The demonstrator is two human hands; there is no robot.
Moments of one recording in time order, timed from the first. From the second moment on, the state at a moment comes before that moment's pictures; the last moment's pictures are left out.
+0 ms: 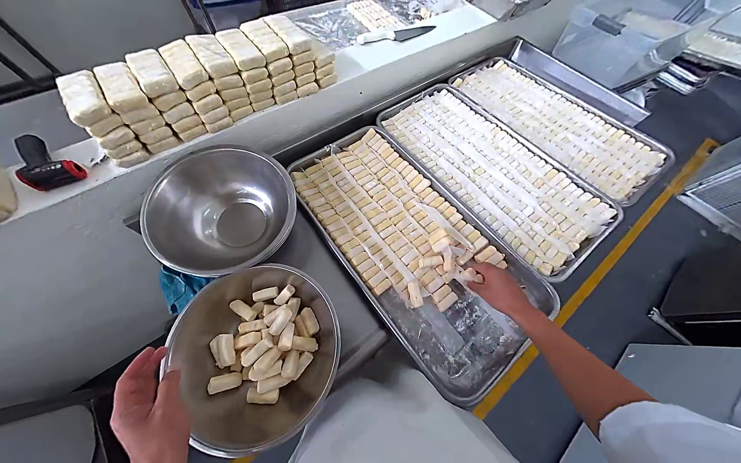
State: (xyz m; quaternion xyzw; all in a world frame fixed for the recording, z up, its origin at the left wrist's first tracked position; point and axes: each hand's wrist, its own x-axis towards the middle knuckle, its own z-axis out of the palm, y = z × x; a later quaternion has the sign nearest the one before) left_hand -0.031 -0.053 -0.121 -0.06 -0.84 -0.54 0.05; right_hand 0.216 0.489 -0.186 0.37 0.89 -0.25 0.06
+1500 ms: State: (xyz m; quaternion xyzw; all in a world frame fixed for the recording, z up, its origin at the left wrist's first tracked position) left_hand -0.001 0.009 -0.094 -0.13 -0.72 -0.67 -0.08; right_hand 0.098 0.276 -0.024 0.07 0.67 -0.73 -0.14
